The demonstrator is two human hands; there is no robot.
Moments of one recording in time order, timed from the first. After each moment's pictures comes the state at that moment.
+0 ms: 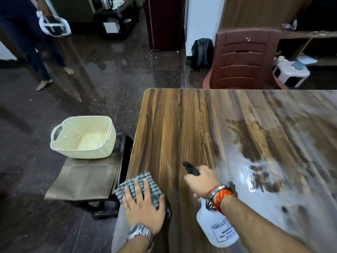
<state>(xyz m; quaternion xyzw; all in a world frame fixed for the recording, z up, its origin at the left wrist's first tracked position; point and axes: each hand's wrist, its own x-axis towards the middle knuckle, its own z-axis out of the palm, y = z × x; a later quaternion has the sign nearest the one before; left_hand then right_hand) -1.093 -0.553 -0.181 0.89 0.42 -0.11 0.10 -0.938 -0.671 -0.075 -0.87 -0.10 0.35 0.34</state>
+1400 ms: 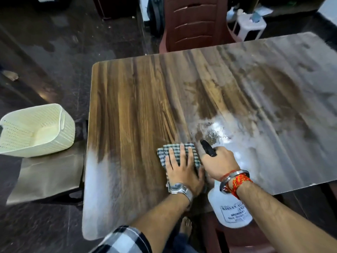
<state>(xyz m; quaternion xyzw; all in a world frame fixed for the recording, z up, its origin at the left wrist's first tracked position) -1.000 -0.727 -0.177 0.97 0.14 -0.10 0.14 -0.941 -0.815 -0.074 -0.91 0.06 0.24 0.34</state>
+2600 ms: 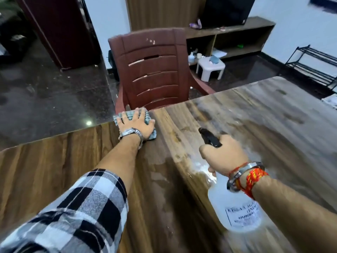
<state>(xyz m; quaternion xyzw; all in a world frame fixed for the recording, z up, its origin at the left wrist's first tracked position) -0.485 -0.558 -0.206 0.98 0.16 -0.09 0.07 -0.604 -0.814 -0.092 -0.92 0.06 0.12 0.36</state>
